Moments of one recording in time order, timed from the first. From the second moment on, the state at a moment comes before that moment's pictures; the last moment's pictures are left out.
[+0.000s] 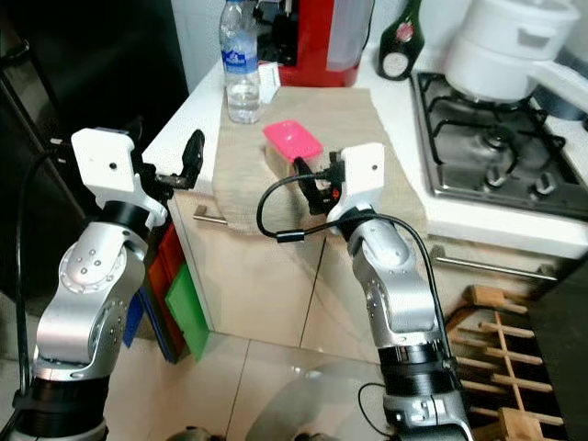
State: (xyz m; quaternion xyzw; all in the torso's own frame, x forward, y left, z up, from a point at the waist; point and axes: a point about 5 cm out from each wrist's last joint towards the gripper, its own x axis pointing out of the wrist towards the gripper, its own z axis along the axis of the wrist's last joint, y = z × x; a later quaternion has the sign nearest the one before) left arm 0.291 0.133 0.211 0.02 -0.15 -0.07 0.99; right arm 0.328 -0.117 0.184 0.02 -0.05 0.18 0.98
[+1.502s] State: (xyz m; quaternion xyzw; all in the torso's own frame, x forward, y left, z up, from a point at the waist) left arm 0.274 0.151 0.223 0.04 -0.13 -0.09 0.99; right arm 0.370 -0.109 0.197 -0.04 -0.09 0.22 0.97
